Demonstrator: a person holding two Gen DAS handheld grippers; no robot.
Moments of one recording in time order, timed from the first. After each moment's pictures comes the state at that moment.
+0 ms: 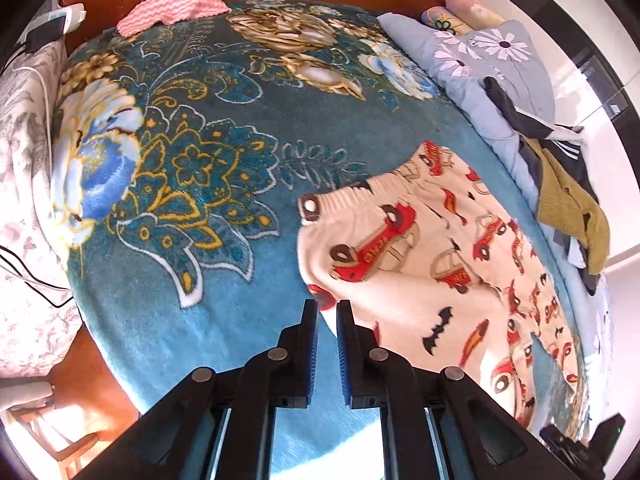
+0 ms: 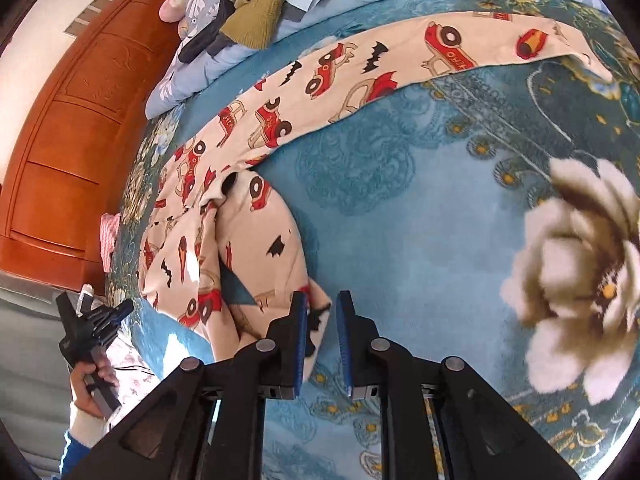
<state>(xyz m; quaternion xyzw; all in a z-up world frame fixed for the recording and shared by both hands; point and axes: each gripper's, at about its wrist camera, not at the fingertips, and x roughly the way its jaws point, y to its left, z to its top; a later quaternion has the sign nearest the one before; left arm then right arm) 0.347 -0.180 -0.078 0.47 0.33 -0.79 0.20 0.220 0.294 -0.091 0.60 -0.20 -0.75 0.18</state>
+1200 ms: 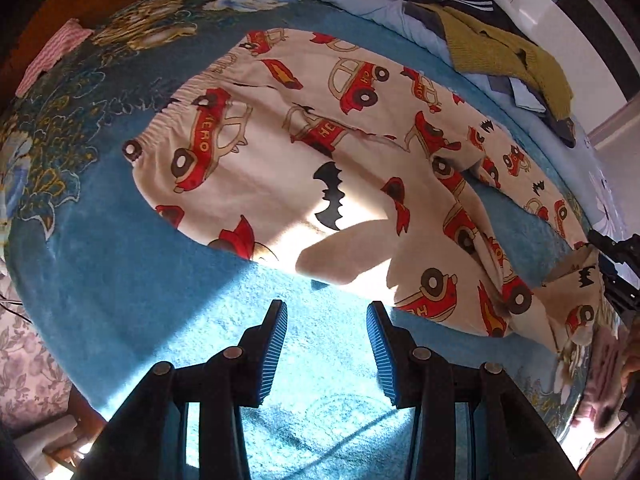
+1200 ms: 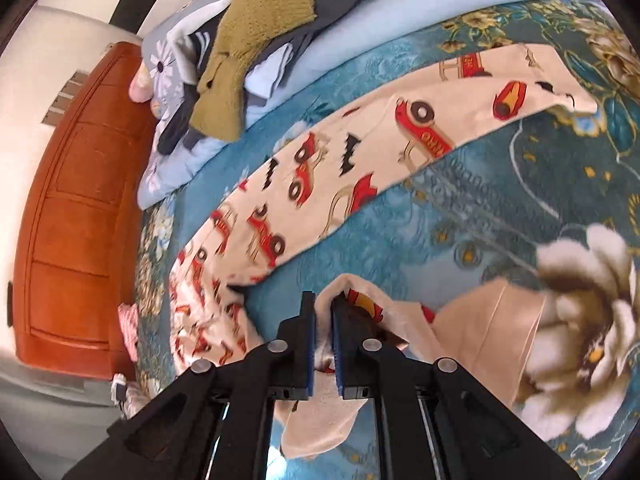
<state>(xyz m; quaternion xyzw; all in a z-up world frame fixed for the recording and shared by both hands) 0.312 -0.048 -0.091 0.56 0.23 -0.79 0.11 0.163 0.333 -0.067 0.55 -0.31 -0.77 0.10</state>
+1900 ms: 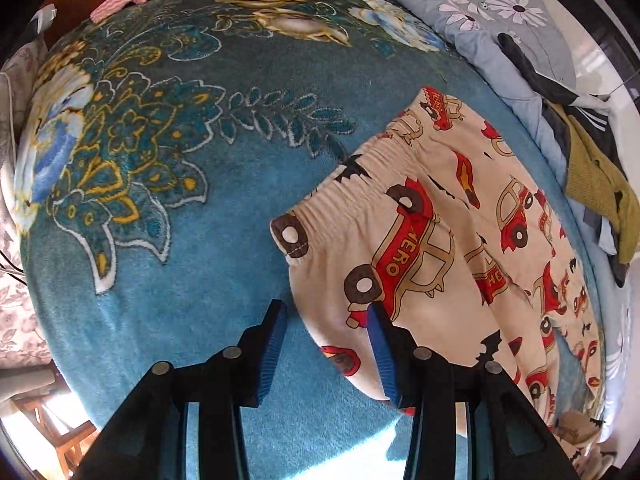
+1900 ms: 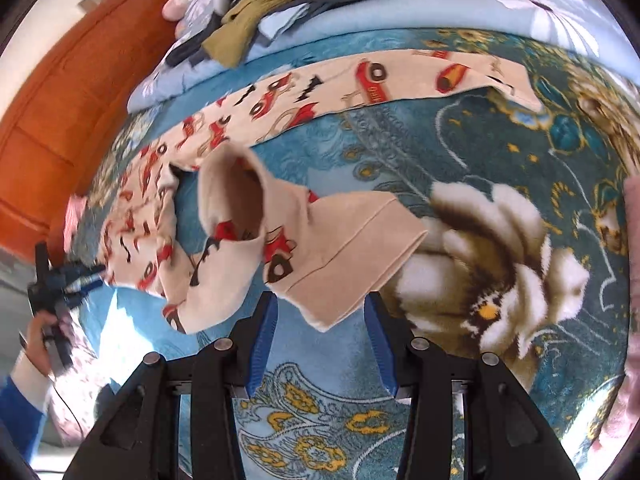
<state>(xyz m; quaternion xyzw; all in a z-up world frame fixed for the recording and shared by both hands) 0.289 -0.174 -0.123 0.52 0.33 -0.76 0.22 0.266 0.346 -0.088 0.57 -0.09 -0.81 0.15</state>
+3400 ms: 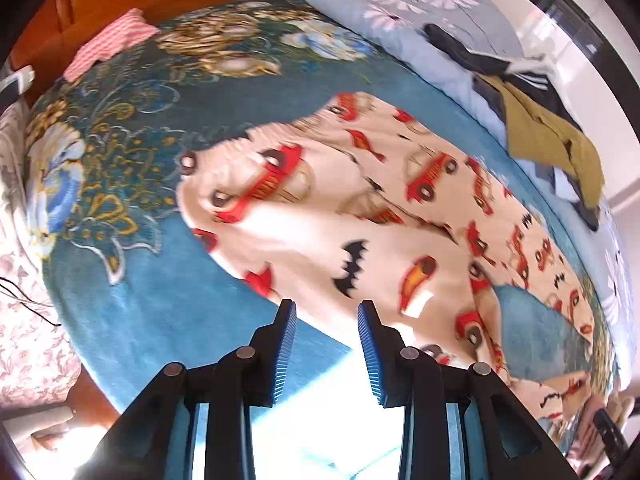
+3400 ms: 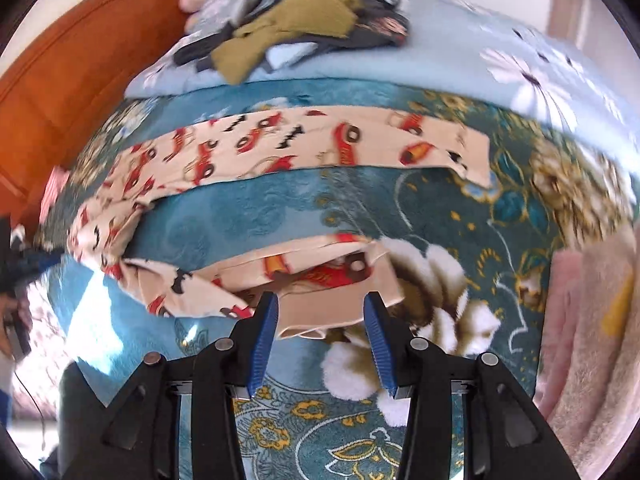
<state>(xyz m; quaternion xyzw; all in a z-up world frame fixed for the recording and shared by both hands) 0.299 -0.089 -0.074 0.52 0.25 -0.80 0.15 0.256 0.368 -0.022 0.53 0.01 -0.84 0.13</state>
